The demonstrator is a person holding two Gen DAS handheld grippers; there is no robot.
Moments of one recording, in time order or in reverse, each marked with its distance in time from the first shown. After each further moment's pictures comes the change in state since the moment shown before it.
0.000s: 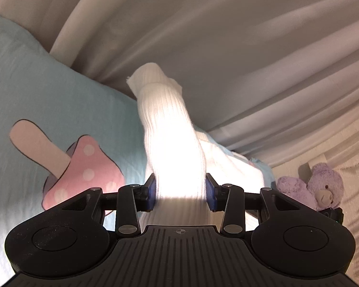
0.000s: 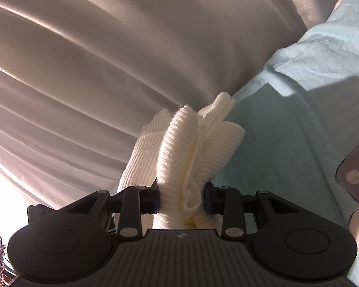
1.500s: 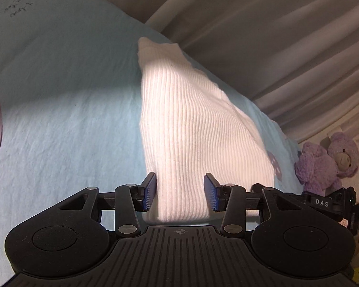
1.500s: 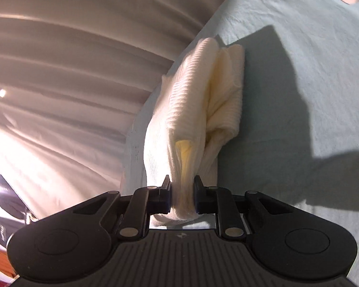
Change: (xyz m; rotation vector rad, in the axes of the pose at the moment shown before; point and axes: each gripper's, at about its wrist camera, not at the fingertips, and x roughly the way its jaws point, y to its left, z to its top) left arm -0.138 0.070 -0.142 -0.013 -0.034 0.154; right arm -0.007 -0.018 -0.140 0.115 0.190 0.072
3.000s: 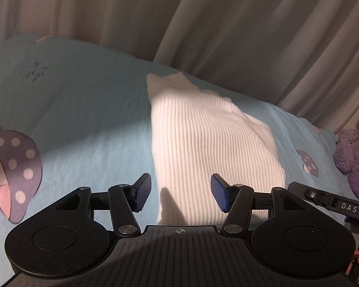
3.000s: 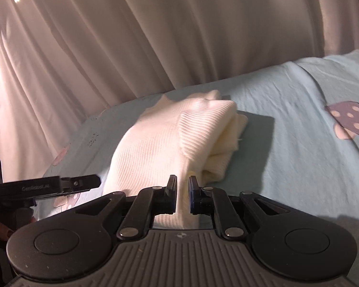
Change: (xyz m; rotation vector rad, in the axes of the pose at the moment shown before) left arm -0.013 -0.061 -0.012 0.218 -0.151 0.279; right arm -0.016 0.071 -0.029 -0.598 -0.150 -0.317
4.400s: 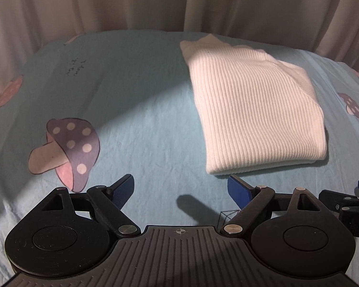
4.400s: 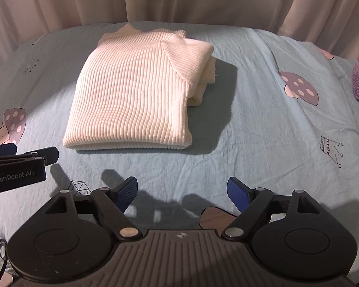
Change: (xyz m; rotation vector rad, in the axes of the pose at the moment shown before) left arm -0.030 -0.011 -0.030 0.165 0.177 0.286; right arm 0.000 0.094 -0.025 -0.090 0.314 -0.527
